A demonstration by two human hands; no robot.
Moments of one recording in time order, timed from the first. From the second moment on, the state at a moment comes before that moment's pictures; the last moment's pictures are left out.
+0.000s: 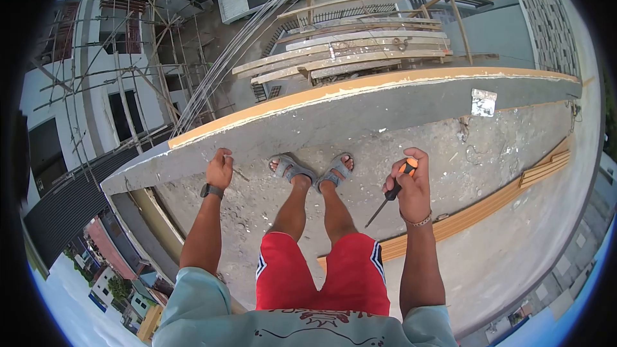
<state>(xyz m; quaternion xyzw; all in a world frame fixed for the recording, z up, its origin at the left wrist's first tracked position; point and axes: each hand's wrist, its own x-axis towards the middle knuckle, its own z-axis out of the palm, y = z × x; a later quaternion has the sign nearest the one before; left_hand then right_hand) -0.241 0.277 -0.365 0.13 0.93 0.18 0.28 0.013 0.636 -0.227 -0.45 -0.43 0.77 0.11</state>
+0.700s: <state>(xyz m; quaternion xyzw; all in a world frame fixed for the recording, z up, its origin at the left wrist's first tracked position) -0.331 0.326 -0.529 0.28 0.95 0.02 0.12 -0.097 0.600 -0.342 -0.44 -0.46 0.77 0.05</state>
